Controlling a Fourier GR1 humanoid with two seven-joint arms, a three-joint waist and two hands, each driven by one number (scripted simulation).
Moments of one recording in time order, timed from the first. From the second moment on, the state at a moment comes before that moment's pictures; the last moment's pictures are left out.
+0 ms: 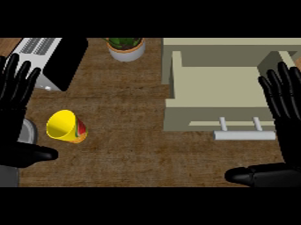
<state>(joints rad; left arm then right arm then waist) -0.14 0.16 0.19 -1.84 0.37 -0.20 0.04 -0.07 -0.07 -0.01 -2.07 -0.11 0.08 0.12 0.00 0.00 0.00</state>
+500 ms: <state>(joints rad) -0.12 0.15 0.18 -1.81 0.34 -0.18 0.03 -0.07 -0.06 0.01 -2.05 -0.09 0.08 0.10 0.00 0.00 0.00</state>
